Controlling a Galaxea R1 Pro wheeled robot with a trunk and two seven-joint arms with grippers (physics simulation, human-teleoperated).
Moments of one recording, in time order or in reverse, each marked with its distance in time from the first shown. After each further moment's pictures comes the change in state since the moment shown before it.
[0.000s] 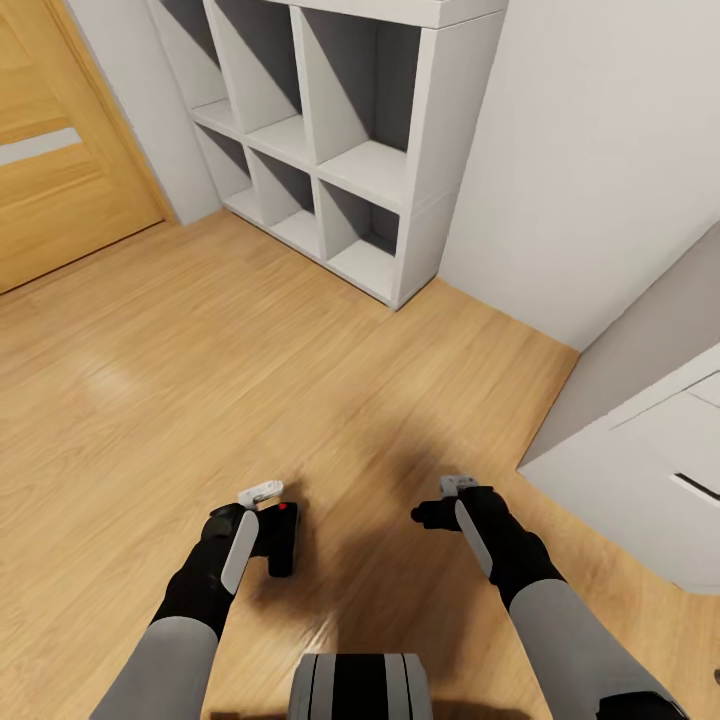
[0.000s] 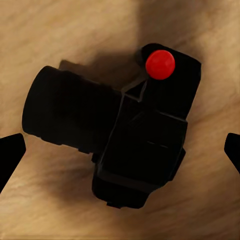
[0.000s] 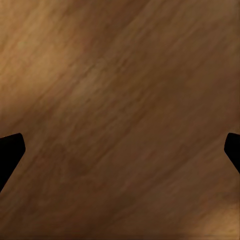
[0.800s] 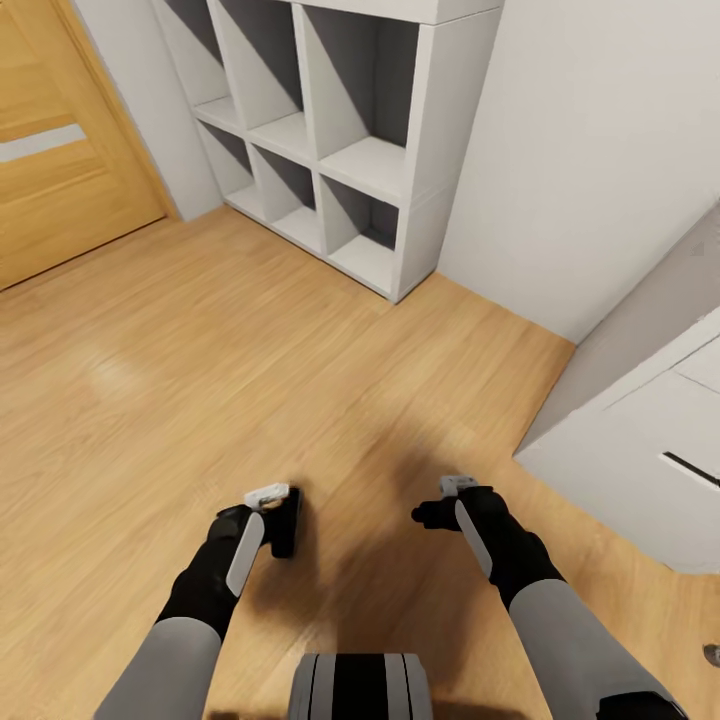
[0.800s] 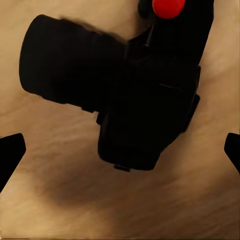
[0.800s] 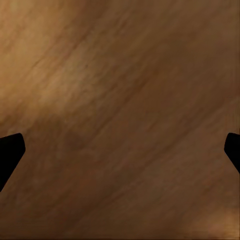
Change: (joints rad) left arm 0.000 -0.001 -0.035 0.018 -0.004 -0.001 0.001; right arm 0.000 0.000 0.001 0.000 0.013 0.000 0.000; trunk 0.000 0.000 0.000
